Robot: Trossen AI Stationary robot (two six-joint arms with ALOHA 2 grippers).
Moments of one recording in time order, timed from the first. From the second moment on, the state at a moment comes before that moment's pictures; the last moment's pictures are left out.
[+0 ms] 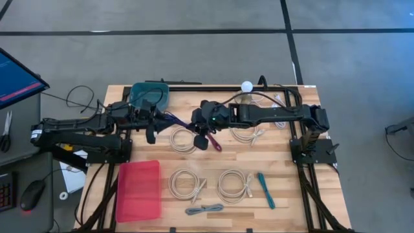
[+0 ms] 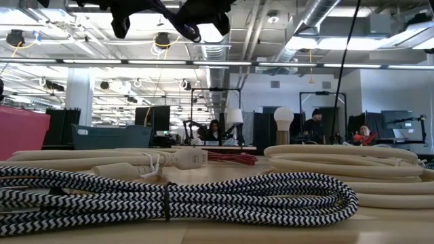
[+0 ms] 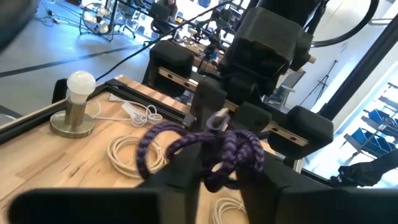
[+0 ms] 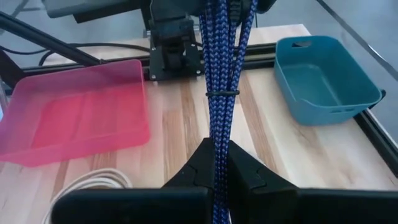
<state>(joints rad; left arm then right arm) 0.10 0.72 0.62 0.05 0.02 -0.37 -0.01 1.83 1.69 -0.41 0.08 0.08</state>
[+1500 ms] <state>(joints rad) 0.39 0.34 0.62 -0.46 -0.37 -0.24 -0.03 1.38 1.43 -0.60 0.24 0.14</state>
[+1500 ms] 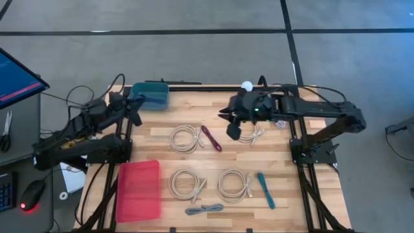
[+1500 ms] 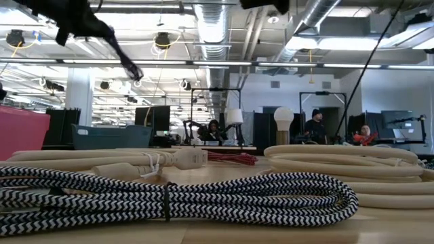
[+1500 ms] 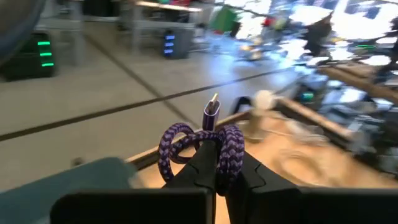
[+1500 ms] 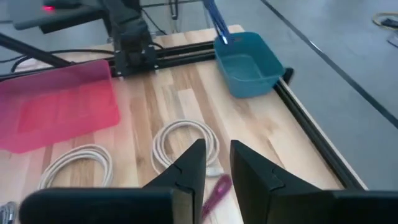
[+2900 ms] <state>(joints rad) 0.92 0.80 0.28 0.02 -0.16 -0.42 0.31 1.14 1.36 -0.75 0.69 0.29</state>
